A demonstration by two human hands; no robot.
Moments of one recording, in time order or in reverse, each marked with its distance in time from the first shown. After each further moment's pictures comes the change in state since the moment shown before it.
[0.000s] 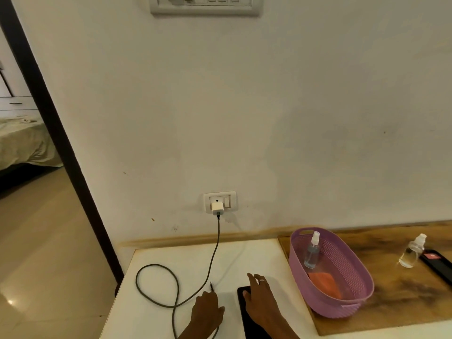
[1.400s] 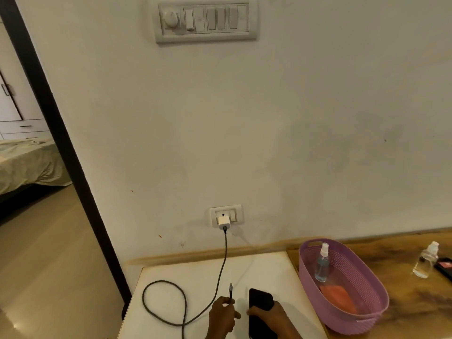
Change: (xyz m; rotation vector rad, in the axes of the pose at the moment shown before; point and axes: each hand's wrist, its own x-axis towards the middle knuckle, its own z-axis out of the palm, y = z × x) left_hand 0.005 0.026 -0.029 -0.958 -0.049 -0.365; right_hand 0.015 0.002 -0.006 0.770 -0.198 0.466
